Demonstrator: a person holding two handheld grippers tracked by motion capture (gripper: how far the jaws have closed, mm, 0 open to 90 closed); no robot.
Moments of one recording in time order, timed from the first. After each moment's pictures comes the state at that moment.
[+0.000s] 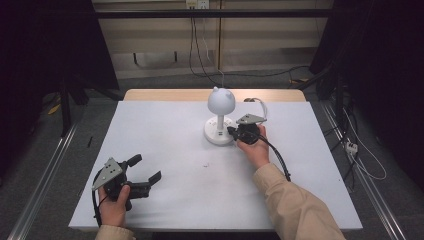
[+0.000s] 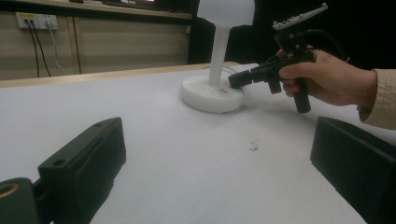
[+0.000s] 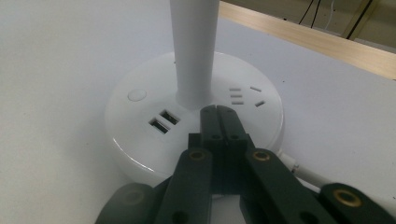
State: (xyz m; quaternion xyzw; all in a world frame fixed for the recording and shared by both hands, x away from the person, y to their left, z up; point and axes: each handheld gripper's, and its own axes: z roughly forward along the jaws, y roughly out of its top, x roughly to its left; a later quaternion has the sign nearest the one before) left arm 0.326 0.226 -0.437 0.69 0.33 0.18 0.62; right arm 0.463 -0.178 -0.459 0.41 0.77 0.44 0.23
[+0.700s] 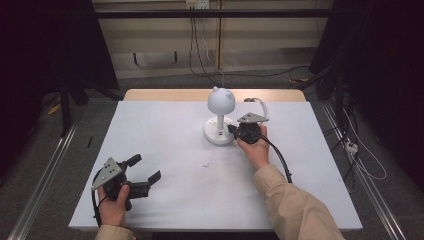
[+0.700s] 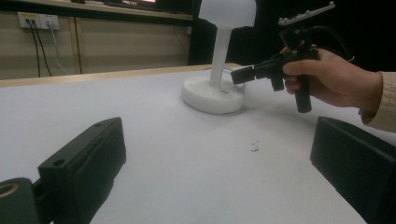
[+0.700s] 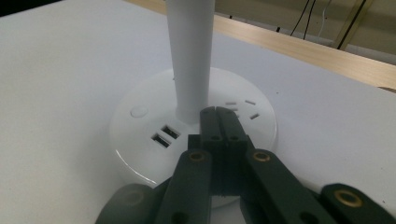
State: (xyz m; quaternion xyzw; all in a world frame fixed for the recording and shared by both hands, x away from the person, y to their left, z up) left arm 0.327 0.226 -0.438 0.69 0.33 0.18 0.62; right arm 0.460 -0.177 -0.451 0.42 0.75 0.45 0.24
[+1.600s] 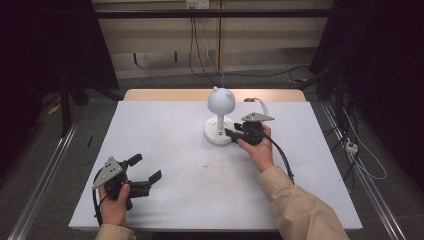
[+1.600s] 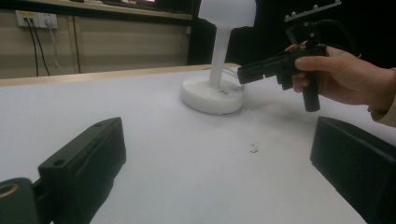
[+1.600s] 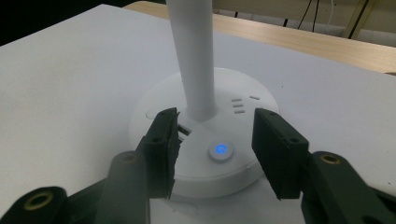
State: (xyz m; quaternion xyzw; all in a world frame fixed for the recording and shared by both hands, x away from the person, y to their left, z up) left arm 0.328 0.225 -0.438 0.69 0.33 0.18 0.62; right arm 0.452 -0.183 -0.443 0.45 0.74 0.47 0.21
